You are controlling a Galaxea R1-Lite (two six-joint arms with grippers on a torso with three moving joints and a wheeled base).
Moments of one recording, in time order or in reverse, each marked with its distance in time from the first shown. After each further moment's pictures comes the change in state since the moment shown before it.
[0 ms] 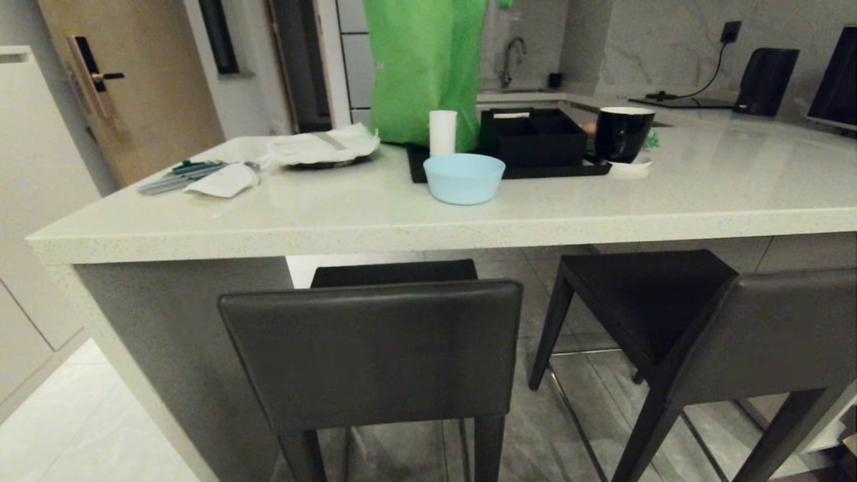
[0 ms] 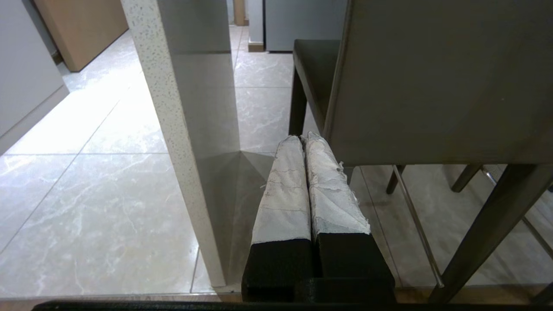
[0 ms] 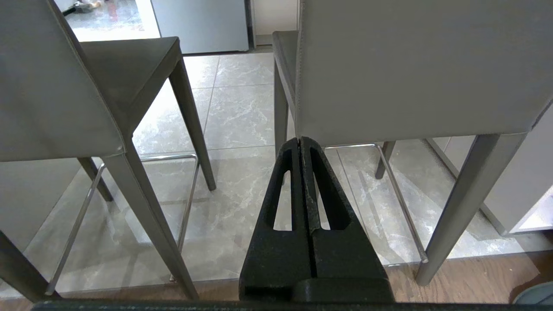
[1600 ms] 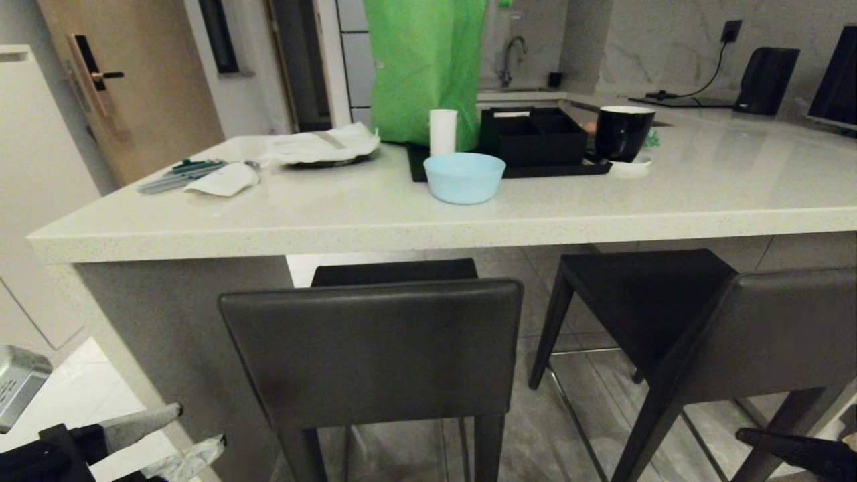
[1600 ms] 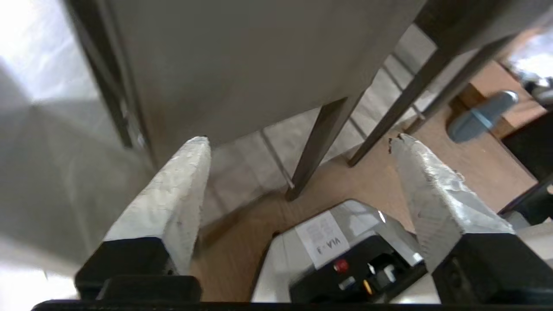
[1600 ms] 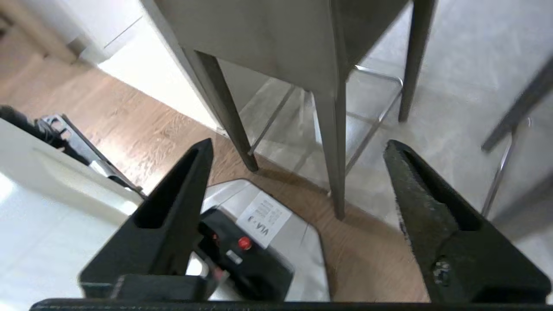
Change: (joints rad) left arm -0.043 0.958 -0.244 -0.354 -0.574 -0.031; right arm 0.039 0.865 -0.246 -0.229 0.713 -0.075
